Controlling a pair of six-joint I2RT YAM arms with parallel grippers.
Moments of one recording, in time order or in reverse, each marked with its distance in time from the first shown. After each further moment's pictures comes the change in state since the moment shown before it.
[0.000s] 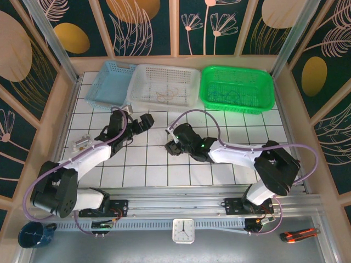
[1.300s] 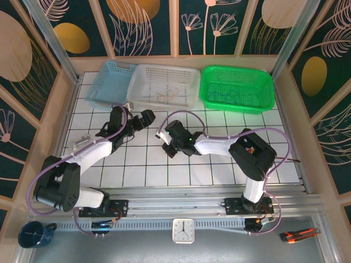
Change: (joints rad) left arm 0.020 0.045 0.031 0.039 0.076 -0.034; right arm -0.040 0.244 0.140 -0.013 -0.206 -0.173
